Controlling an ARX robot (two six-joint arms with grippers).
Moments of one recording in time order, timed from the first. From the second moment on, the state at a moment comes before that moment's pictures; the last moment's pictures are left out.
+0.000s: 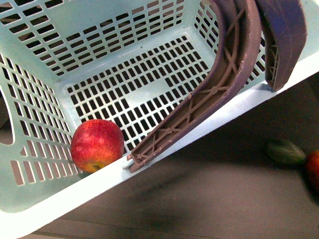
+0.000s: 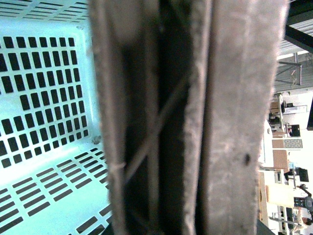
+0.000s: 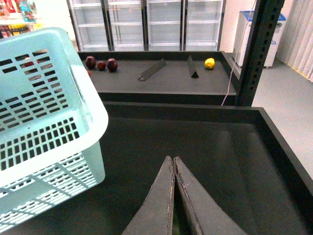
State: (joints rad) left arm -0.51 1.46 1.02 0.05 0.23 -1.01; right arm 0.00 0.01 0.03 0.00 0.00 0.01
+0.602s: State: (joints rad) left arm -0.51 1.46 1.02 0.05 0.23 -1.01; right arm 0.00 0.01 0.03 0.00 0.00 0.00
